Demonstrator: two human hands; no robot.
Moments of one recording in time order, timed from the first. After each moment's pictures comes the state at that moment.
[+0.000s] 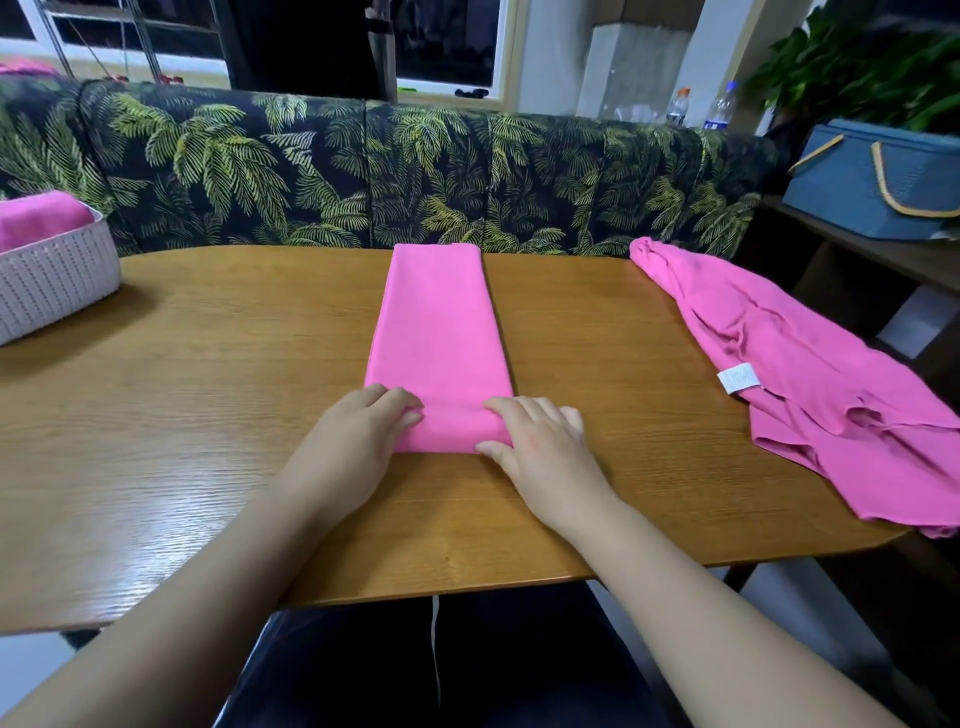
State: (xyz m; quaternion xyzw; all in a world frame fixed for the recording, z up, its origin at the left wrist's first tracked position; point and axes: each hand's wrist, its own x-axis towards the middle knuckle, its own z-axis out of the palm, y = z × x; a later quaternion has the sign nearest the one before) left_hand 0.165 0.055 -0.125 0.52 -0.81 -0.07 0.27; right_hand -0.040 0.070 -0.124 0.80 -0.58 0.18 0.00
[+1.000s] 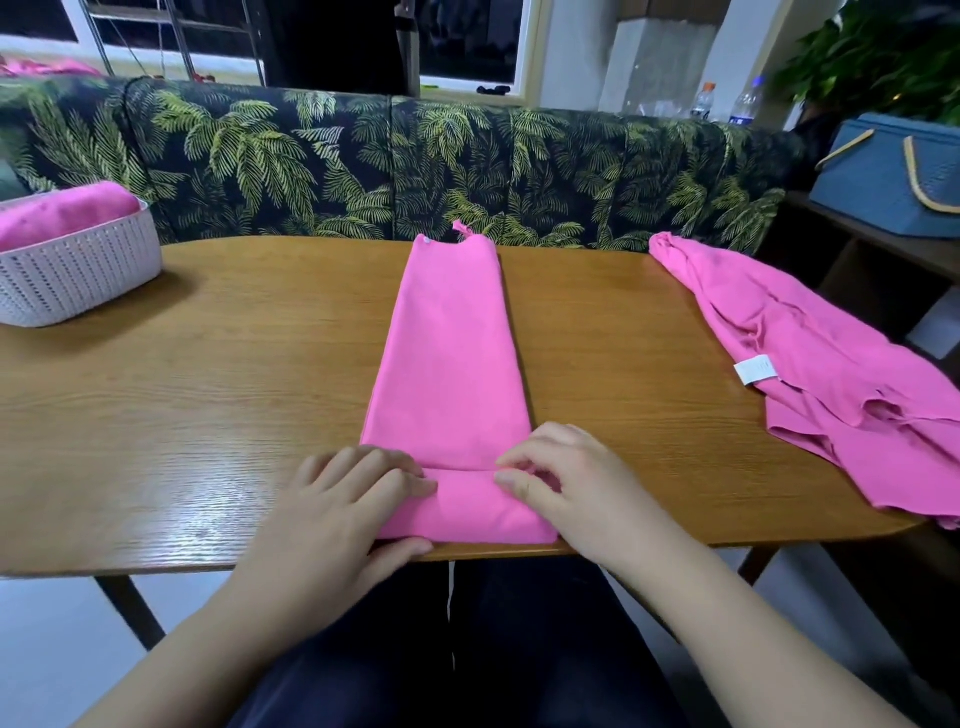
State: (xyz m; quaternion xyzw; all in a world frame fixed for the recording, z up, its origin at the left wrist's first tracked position) left_hand 0.195 0.145 -0.145 0.42 -0.86 0.09 0.27; right_hand -0.048 0.129 -0.104 0.81 -0.52 0.22 -0.14
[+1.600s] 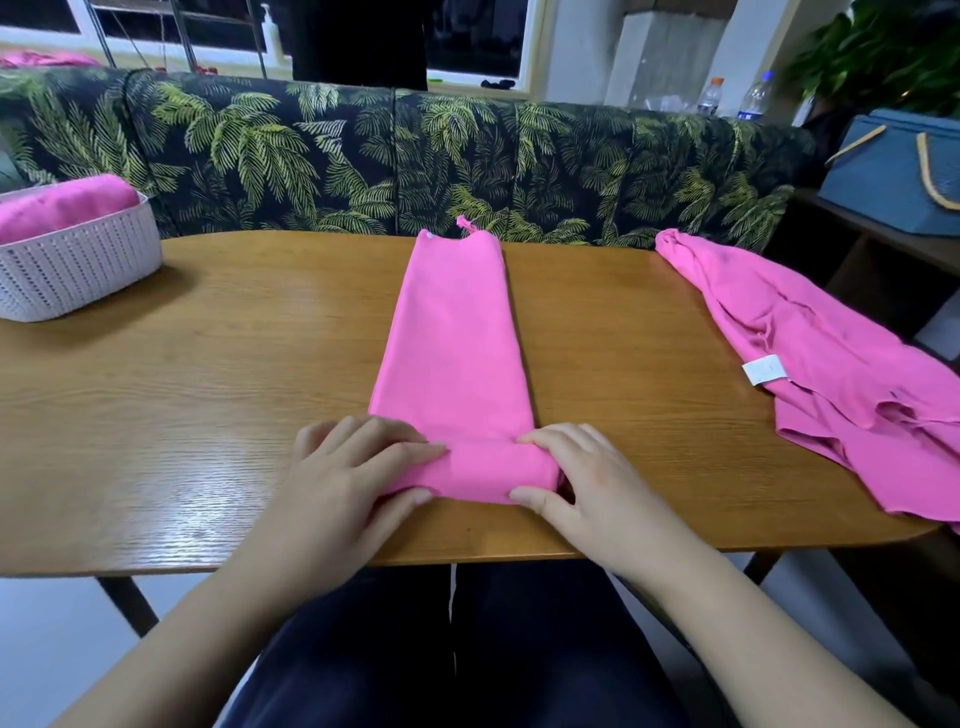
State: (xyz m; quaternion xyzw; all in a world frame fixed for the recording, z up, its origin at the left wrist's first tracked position) left_hand 0.191 0.126 -0.139 0.43 -0.84 0.06 0.32; right_hand -0.062 0.122 -0.121 0.83 -0.51 0.19 -0.10
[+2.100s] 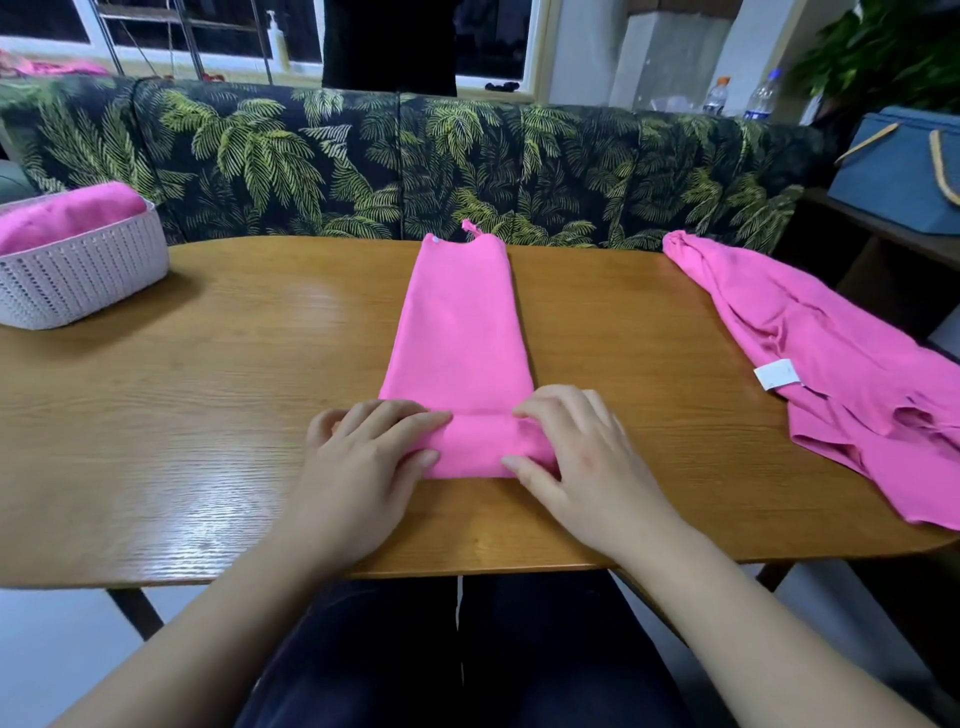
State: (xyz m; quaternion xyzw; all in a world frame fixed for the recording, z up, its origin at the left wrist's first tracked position) left_hand 0.180 0.102 -0.139 0.52 -0.80 0.03 0.30; right_hand -0.046 0.103 -0.117 0.83 -0.50 0.27 0.03
